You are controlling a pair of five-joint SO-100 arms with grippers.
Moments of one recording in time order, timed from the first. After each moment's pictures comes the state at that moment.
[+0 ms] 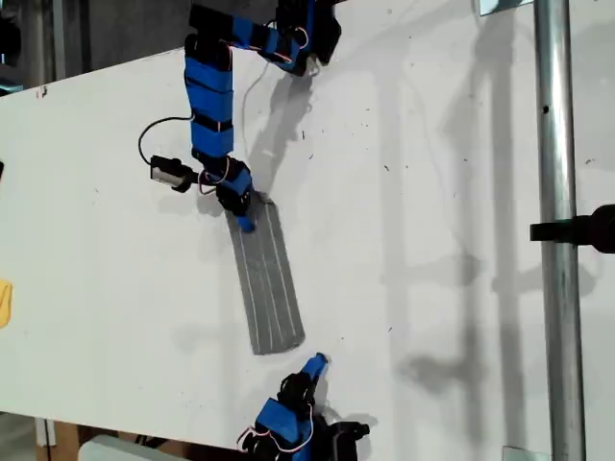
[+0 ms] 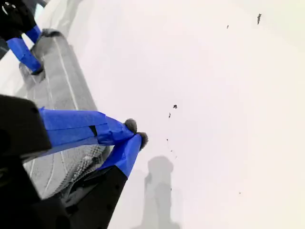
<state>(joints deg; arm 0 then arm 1) 8.6 198.7 177.5 71.1 -94.1 24.3 73.8 104.0 35.9 68.9</state>
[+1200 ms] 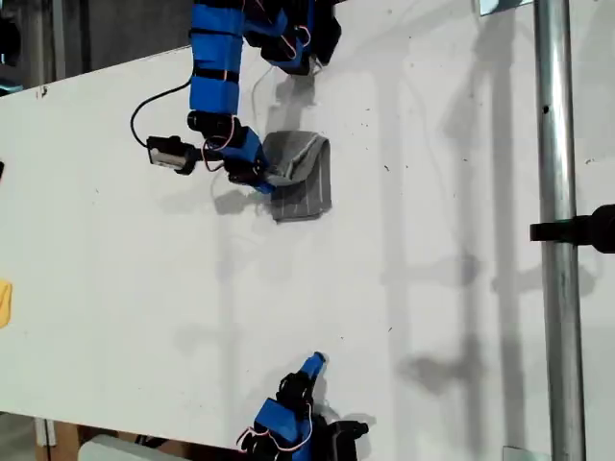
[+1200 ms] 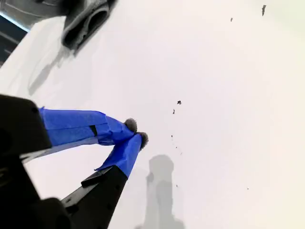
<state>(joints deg) 7.1 198.7 177.5 71.5 -91.8 14.5 103.4 111.3 63.5 70.6</state>
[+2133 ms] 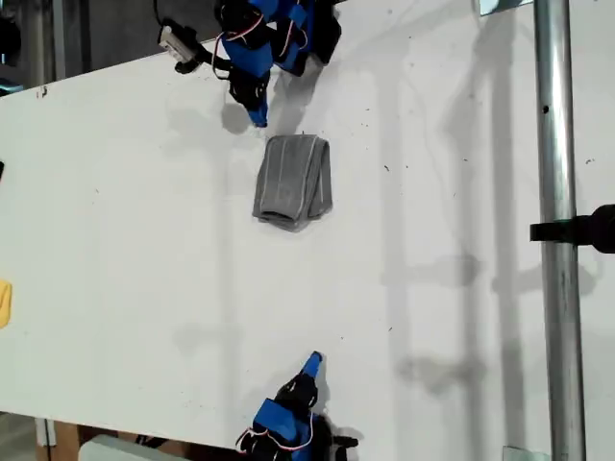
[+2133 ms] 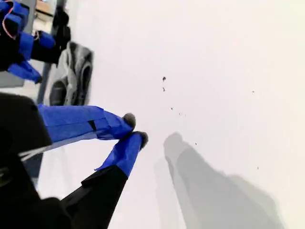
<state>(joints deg) 5.2 198.8 178.4 74.0 -57.2 29.6 186.6 165.7 77.3 71.7</state>
